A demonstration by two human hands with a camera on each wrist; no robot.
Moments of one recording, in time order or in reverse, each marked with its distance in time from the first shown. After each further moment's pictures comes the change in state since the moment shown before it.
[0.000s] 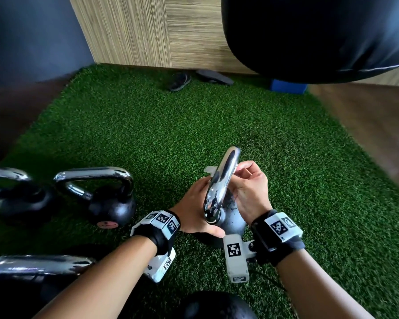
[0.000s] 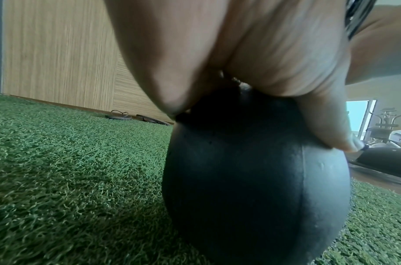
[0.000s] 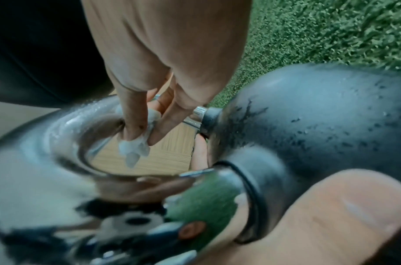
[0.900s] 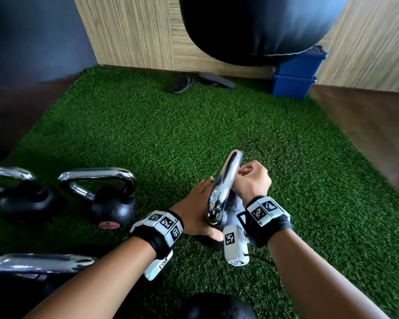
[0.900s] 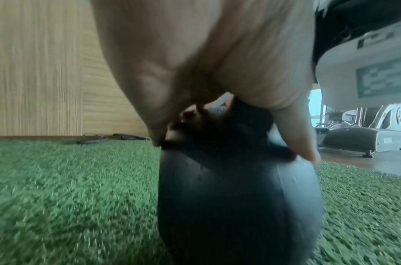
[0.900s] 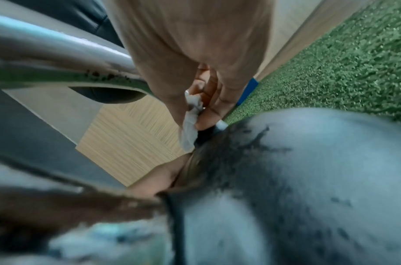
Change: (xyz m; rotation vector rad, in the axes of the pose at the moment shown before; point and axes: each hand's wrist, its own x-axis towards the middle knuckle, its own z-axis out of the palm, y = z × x) left_hand -0.008 0.025 -0.018 0.031 -0.119 -0.052; right_hand 0.033 0.001 0.001 -0.961 0.396 -0.021
